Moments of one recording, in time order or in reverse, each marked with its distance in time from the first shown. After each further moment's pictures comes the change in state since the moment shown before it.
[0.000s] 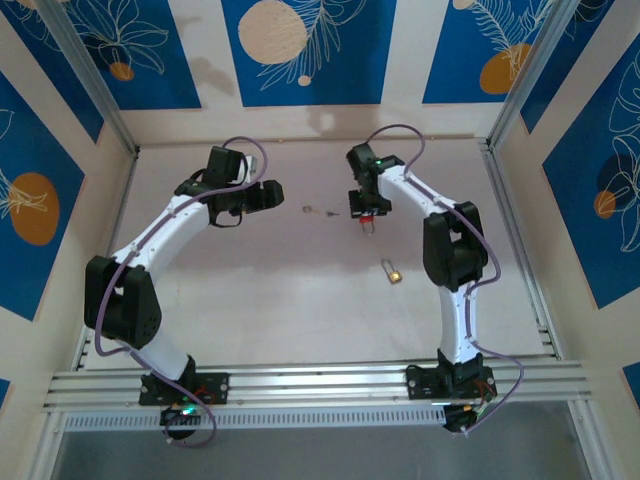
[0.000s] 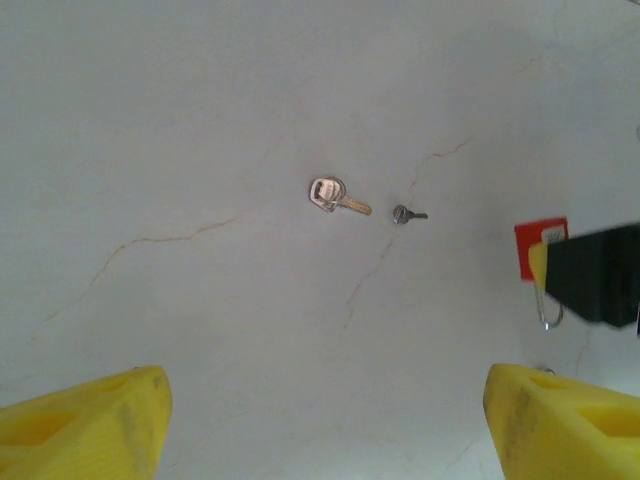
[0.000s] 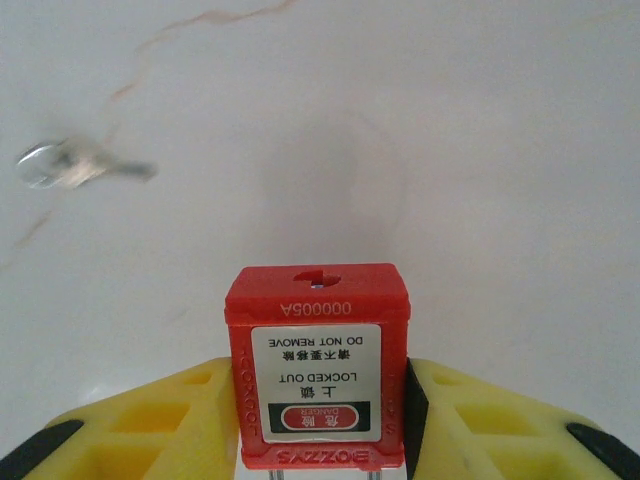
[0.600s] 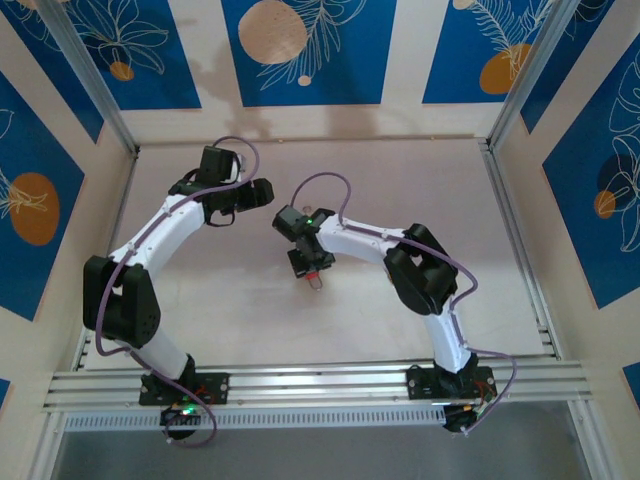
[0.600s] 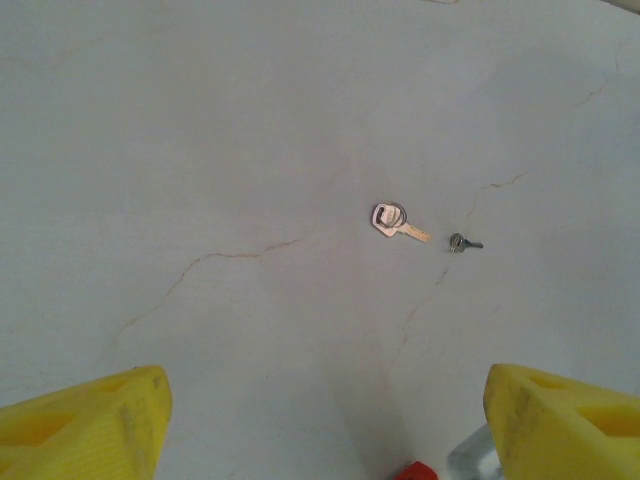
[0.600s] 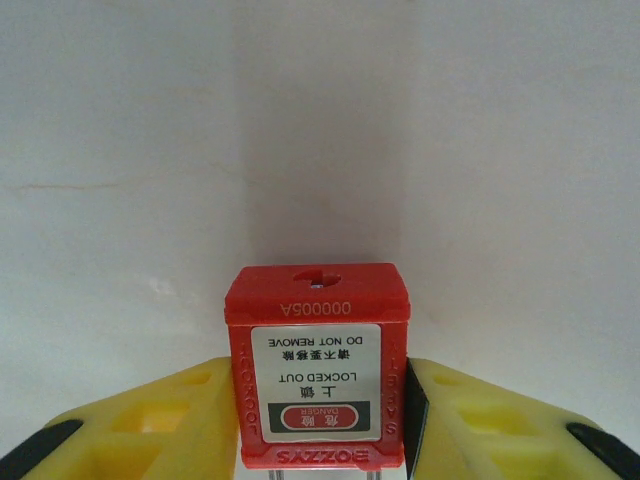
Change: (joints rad) left arm 0.043 0.000 -0.011 0.000 -0.061 0.008; right arm 0.423 0.019 -0.131 0.054 -0.035 0.193
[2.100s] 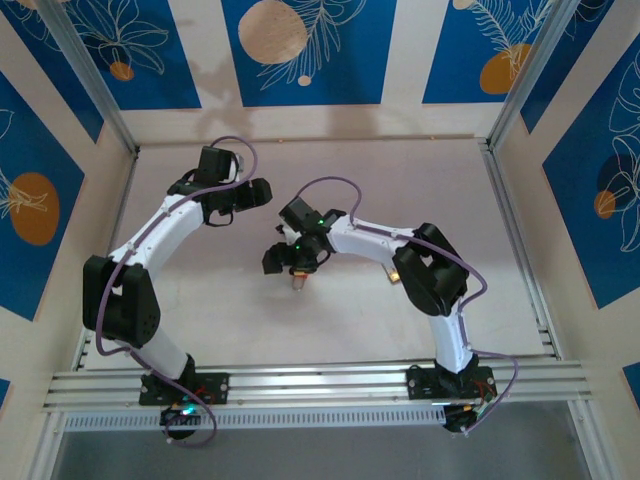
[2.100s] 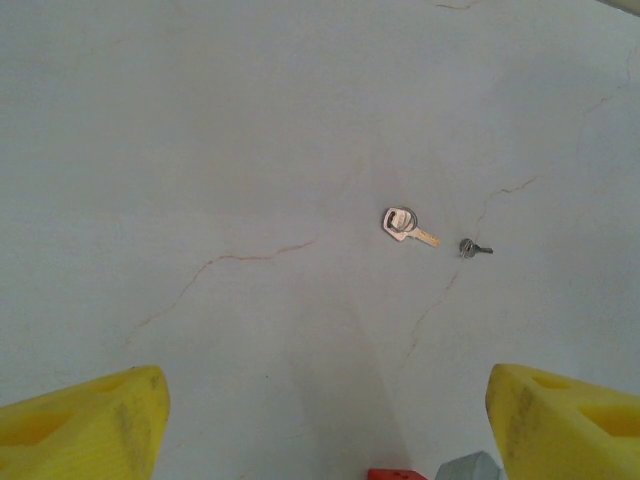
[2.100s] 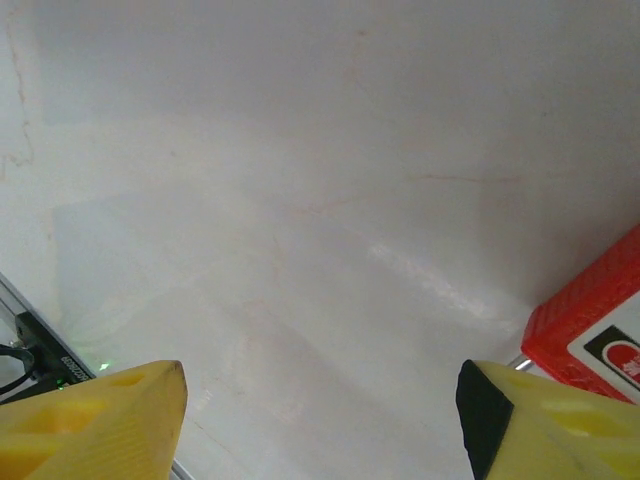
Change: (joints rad) left arm 0.011 0.000 -0.003 0.000 -0.006 0.000; right arm -0.053 -0.077 -0.113 0.316 -0.504 0.144
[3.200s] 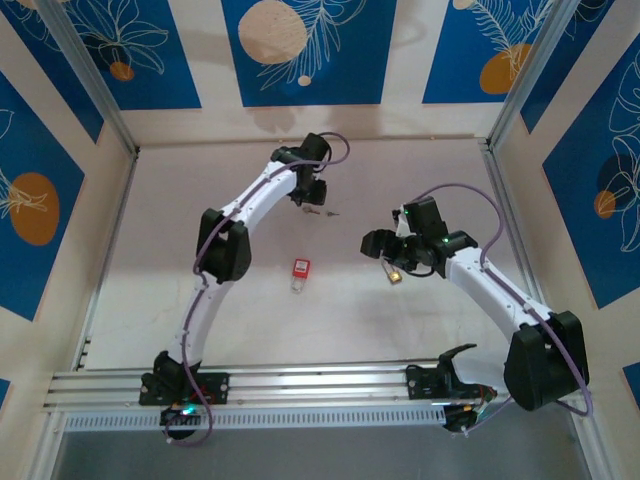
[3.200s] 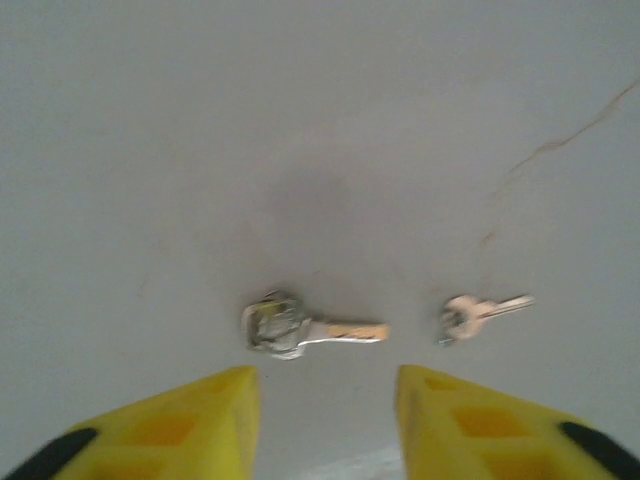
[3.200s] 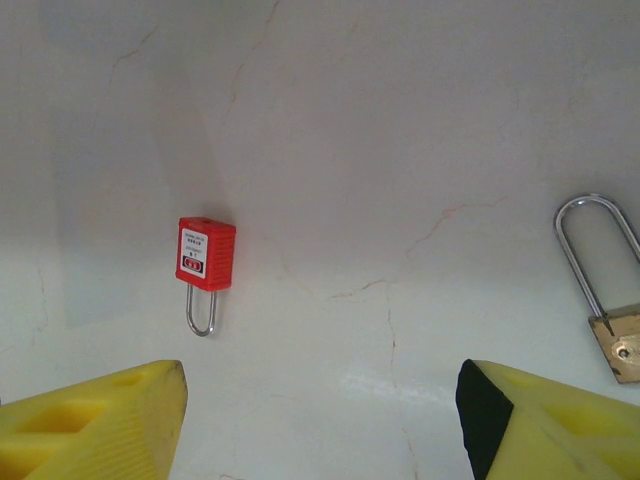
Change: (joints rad) left arm -0.279 0.895 1.088 -0.542 -0.236 0.182; right arm -0.476 -0.798 -0.634 0.014 0.076 -0.023
